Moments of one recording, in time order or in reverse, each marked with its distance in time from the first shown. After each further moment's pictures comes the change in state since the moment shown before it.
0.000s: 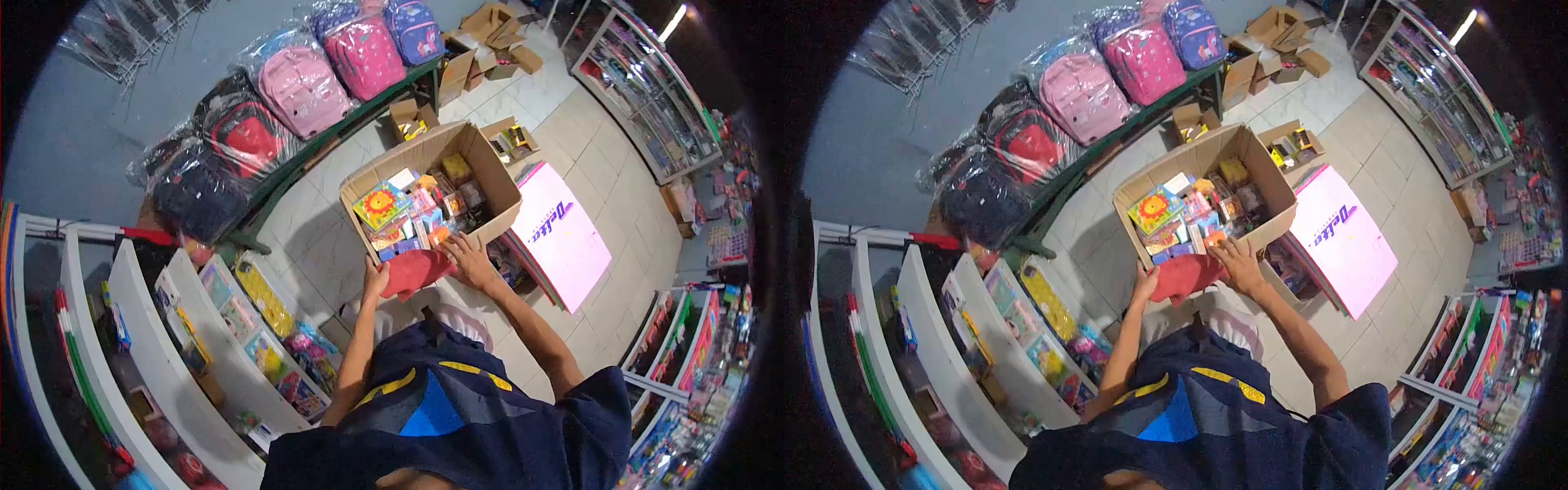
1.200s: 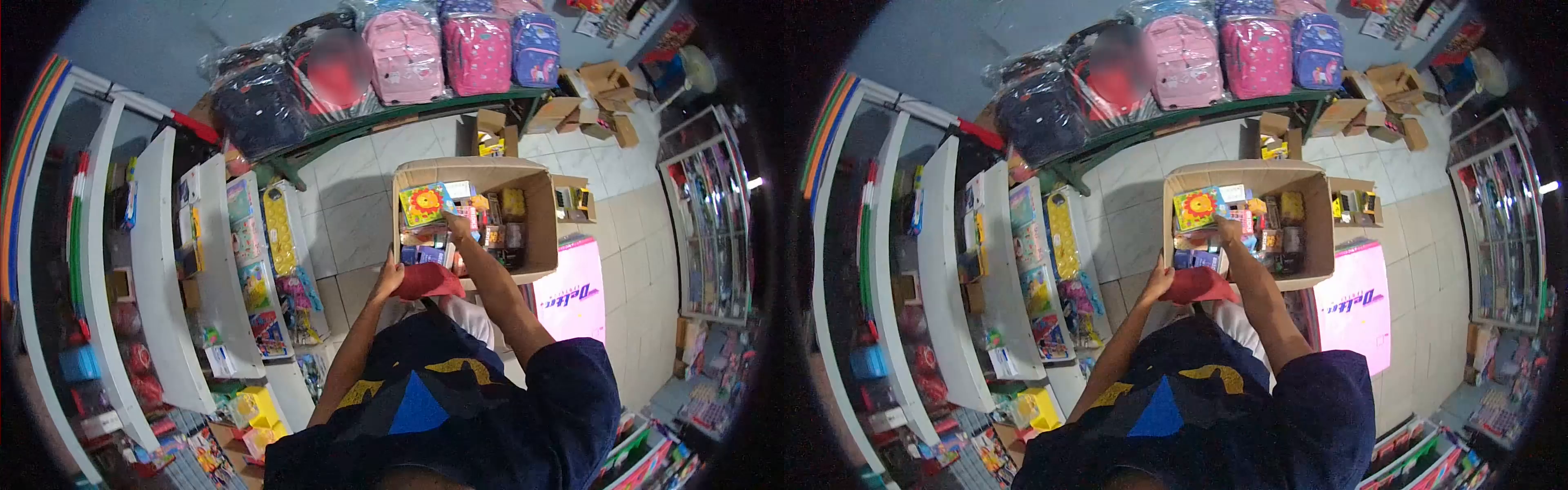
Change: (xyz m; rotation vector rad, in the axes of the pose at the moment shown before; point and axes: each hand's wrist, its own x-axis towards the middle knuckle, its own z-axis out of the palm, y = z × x) left_hand -0.016 0.000 0.016 0.171 0.159 -0.133; right_hand 0.213 0.037 0.179 1.396 -0.147 0.963
